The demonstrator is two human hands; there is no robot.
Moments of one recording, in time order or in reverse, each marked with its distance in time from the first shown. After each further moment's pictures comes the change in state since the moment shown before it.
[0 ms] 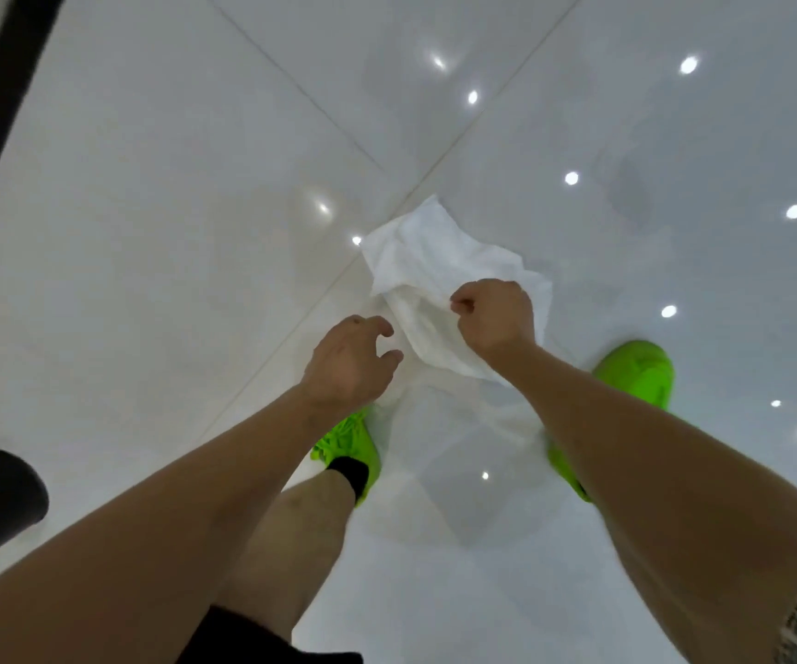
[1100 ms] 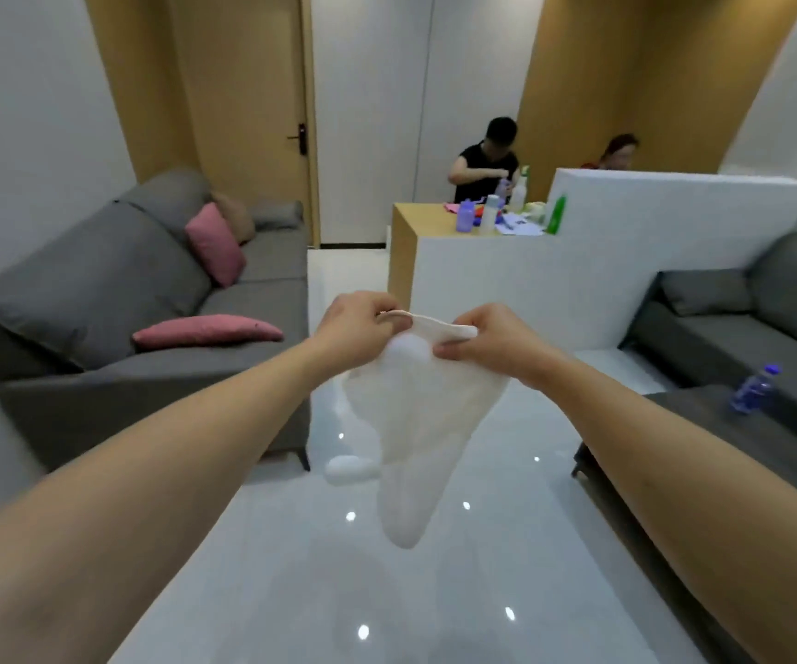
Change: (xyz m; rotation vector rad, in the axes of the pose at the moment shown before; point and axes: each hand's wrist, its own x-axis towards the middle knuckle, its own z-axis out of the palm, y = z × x) left_hand -0.711 0.351 -0.294 0.158 0.266 1.574; right_hand -0.799 -0.160 -0.465 0.461 1.116 0.024
